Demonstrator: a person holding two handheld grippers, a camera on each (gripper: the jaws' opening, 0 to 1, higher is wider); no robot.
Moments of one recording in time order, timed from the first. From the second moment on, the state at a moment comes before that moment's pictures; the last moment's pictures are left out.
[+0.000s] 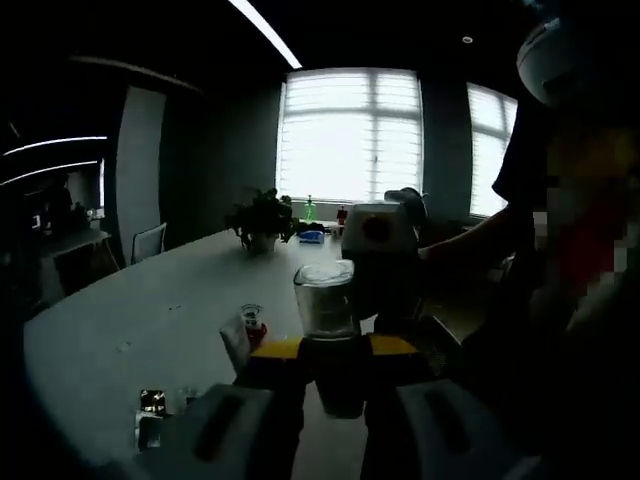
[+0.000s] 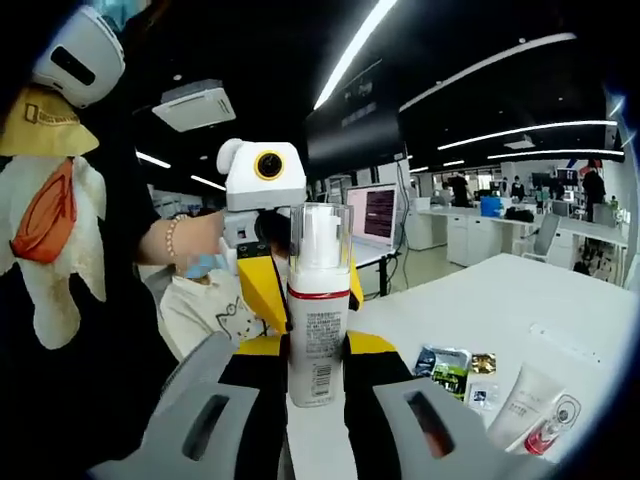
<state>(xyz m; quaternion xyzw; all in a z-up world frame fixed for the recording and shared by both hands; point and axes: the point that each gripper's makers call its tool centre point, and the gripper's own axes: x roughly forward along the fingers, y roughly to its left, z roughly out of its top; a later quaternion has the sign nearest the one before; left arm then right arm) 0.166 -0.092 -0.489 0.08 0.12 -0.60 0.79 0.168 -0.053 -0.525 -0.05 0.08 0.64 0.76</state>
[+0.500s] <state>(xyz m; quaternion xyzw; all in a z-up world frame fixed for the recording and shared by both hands) 0.167 -0.099 -0.536 0.21 0.19 -0.59 0.76 0.167 -0.071 -0.567 -0.17 0.10 0.61 0.76</state>
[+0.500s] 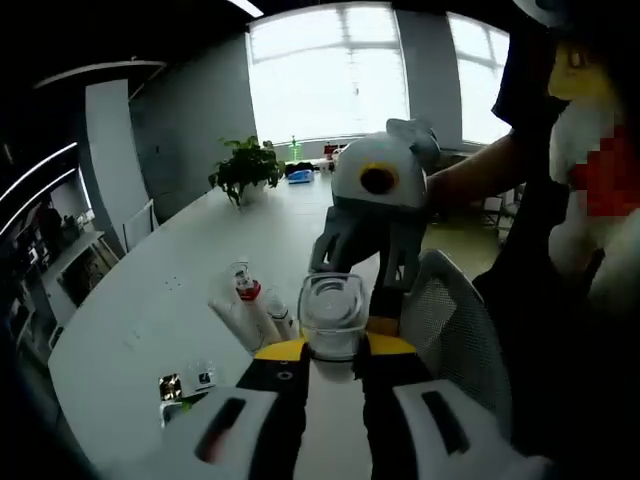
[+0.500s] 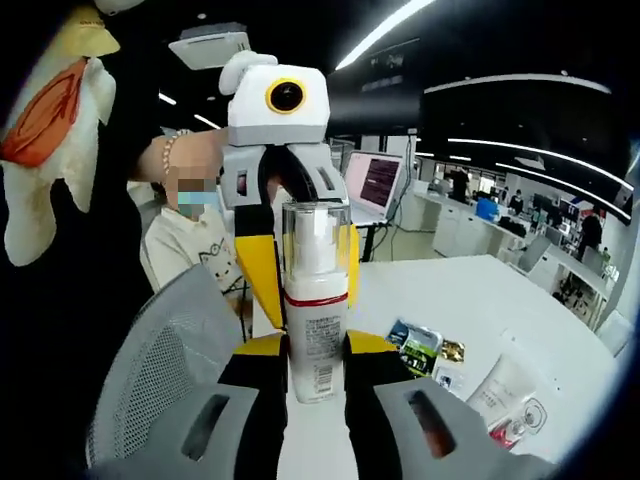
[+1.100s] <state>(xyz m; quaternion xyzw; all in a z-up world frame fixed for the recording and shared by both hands) 0.182 -0.123 -0.566 0.23 0.21 -0.61 0.73 0.183 -0.104 -0.596 -0.19 0.13 0.58 0.78</state>
